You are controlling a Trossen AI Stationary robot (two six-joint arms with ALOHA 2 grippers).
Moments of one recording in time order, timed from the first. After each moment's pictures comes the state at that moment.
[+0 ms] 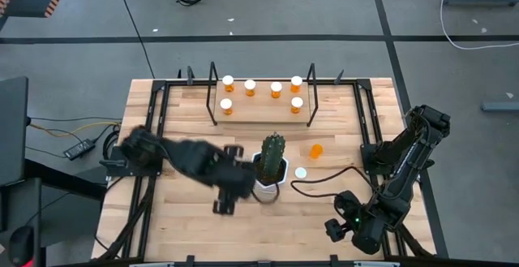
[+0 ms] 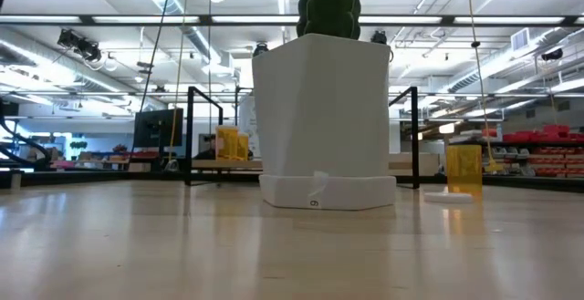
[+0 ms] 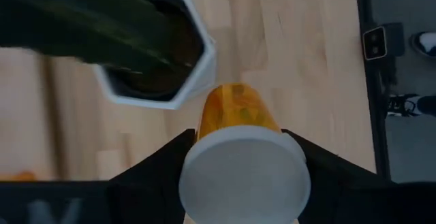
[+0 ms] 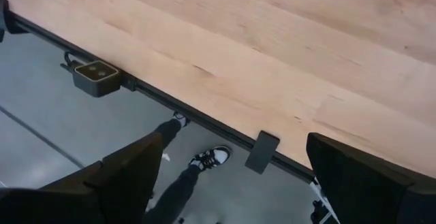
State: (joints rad) left arm -0.41 1.97 2.33 -1.57 -0.18 -0.24; right arm 0.96 1.52 1.24 -0.89 0.19 2.17
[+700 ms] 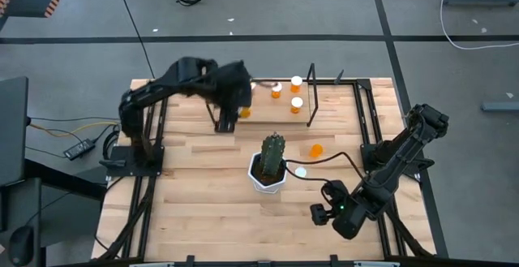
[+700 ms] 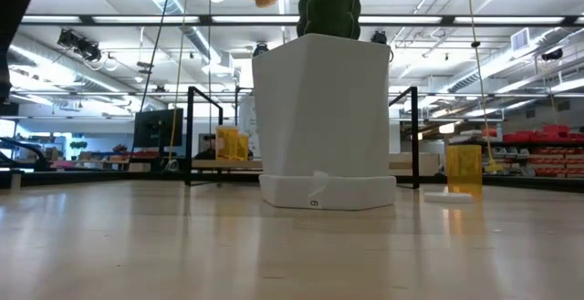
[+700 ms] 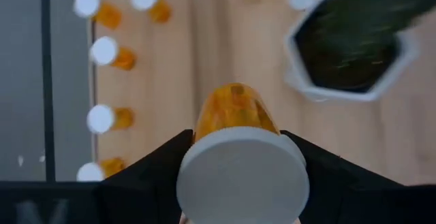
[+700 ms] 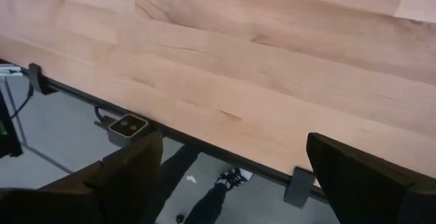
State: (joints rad) left arm 0.16 1.85 2.33 -1.57 -0.08 0.28; right arm 0.81 1.52 1.24 -0.88 0.19 2.19
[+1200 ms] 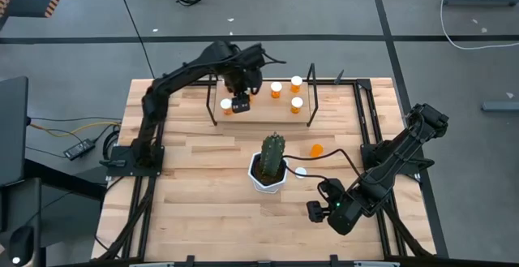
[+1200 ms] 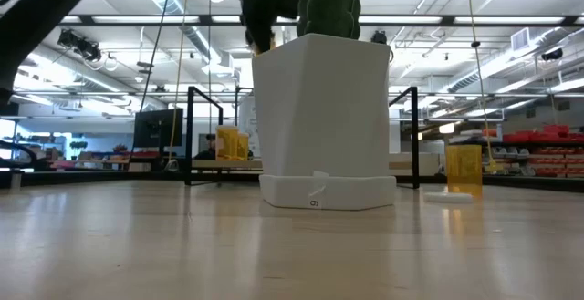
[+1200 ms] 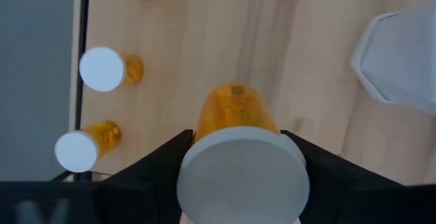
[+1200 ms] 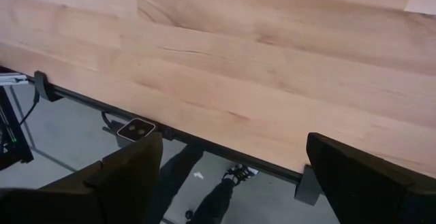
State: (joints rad) left arm 0.42 2.08 2.33 -1.57 0.02 0.29; right arm 0.77 1.52 1.24 -0.85 0.15 2.20
